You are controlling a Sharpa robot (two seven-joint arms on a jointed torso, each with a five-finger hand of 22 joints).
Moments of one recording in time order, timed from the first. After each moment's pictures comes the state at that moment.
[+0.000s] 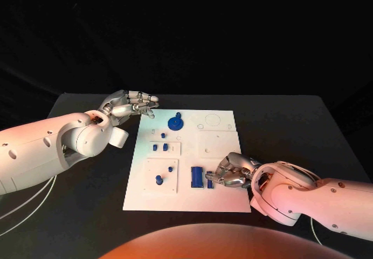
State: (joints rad) left arm 1.15 -0.91 -0.03 1.46 -0.17 -0.13 0.28; left_hand 1.39 -0.18 0.56 0.04 0.21 0.82 0.21 0.37 0.19 0.91 0.16 0.45 0.07 0.89 0.09 0.97 0.24 0.17 0.74 0.19 0.86 0.54; right arm 1.00 -0.96 -0.18 1.93 -1.21 -0.45 -0.53; right_hand 0.94 -0.20 0.48 0.28 0.11 1.10 0.03 0.43 0.63 1.47 -0.04 1.47 1.31 1.46 -0.09 1.54 1.31 0.05 1.47 0.02 1.27 1.31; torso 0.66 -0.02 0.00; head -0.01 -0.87
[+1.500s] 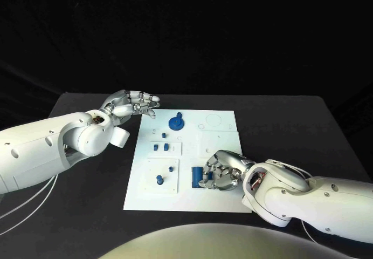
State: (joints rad) left arm 1.15 -0.91 -0.03 1.46 -0.18 -0.12 0.28; left_hand 1.39 -0.18 0.56 0.04 0.21 0.82 0.21 0.37 0.19 0.91 0.16 0.45 0.07 0.89 0.09 0.97 0.24 0.17 0.74 0.19 0.86 0.54; right arm 1.01 -0.91 -0.18 1.93 -1.32 -0.45 -0.43; right_hand 1.22 -0.23 0.43 0.16 0.11 1.12 0.00 0.45 0.63 1.47 -0.06 1.51 1.31 1.47 -0.10 1.56 1.31 0.05 1.47 0.01 1.31 1.31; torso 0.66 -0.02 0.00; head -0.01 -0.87
